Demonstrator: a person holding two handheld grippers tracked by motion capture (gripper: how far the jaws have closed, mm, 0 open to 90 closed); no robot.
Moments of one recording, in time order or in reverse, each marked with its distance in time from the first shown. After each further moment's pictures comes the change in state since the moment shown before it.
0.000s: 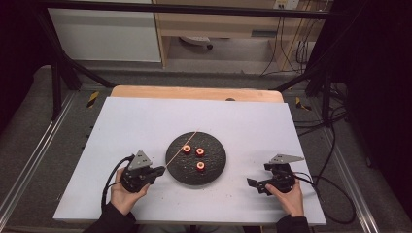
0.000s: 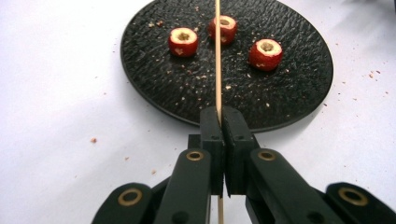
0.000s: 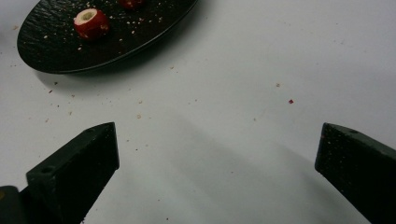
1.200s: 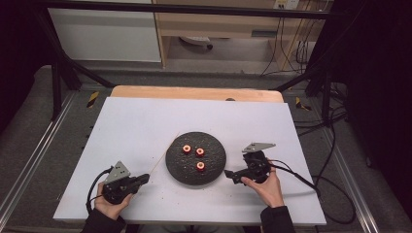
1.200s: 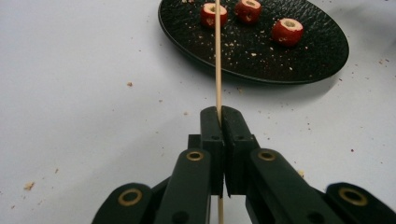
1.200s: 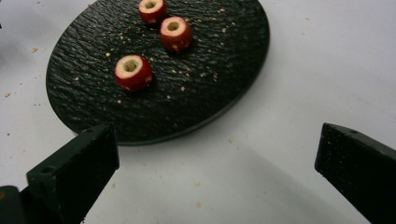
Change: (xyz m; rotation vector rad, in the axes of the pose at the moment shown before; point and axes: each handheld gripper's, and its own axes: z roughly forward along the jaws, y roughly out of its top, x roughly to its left) left arm 0.020 -0.052 -0.022 -0.084 0.010 -0.080; right arm 0.050 0.059 0.037 0.054 -0.004 -0.066
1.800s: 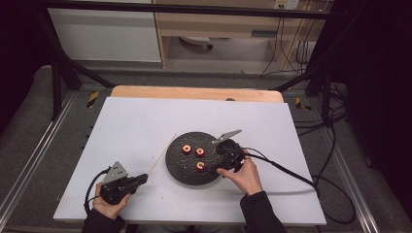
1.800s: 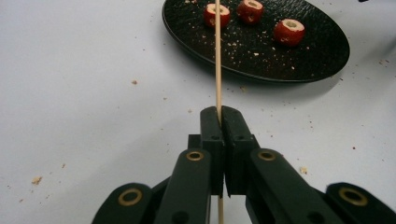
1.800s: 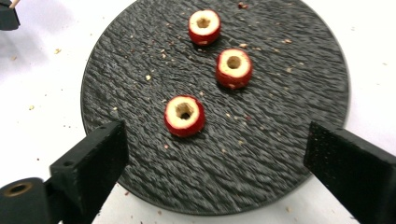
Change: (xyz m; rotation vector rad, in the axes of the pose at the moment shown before) left arm 0.003 -0.003 -0.002 -0.006 0.000 0.001; right arm 0.045 0.059 0.035 0.158 0.018 -0.105
